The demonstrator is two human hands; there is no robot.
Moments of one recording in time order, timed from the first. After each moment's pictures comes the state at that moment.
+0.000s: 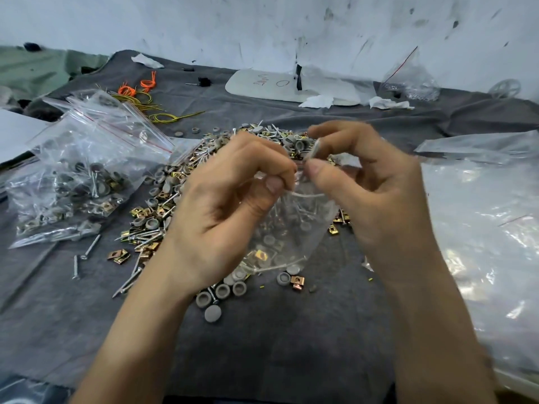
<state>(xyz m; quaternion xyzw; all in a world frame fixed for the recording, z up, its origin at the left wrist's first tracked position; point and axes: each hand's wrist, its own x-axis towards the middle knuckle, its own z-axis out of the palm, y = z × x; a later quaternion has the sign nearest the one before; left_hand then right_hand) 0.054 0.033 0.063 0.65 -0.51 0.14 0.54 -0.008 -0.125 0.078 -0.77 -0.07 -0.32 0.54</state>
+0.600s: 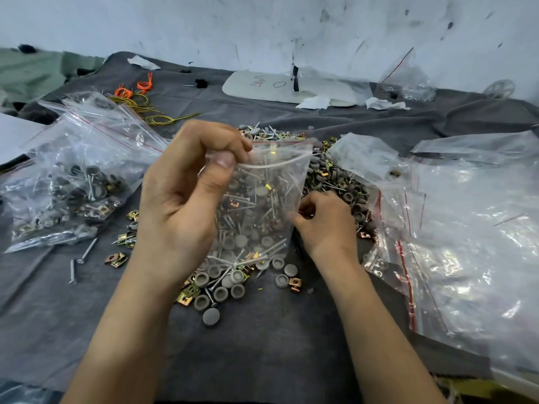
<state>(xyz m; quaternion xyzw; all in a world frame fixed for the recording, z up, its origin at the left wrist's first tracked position) 0.065 0.042 0.058 0.64 -0.43 0.20 0.60 0.050 -0.133 -0.002 -0.91 0.23 -0.17 0.29</state>
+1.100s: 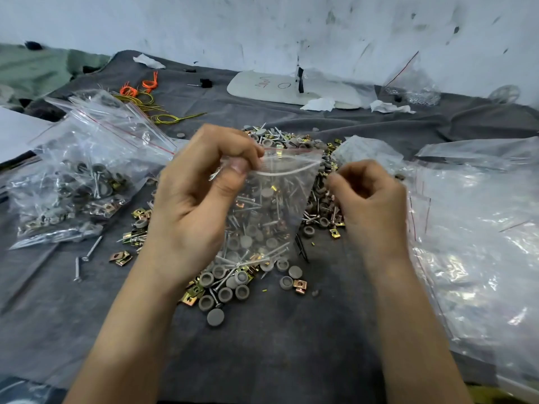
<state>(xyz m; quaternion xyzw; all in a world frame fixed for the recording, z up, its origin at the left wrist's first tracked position) 0.068 0.044 0.057 0.65 -0.44 0.19 0.59 0.019 -0.143 0.040 -0.76 0.13 -0.34 0.54</state>
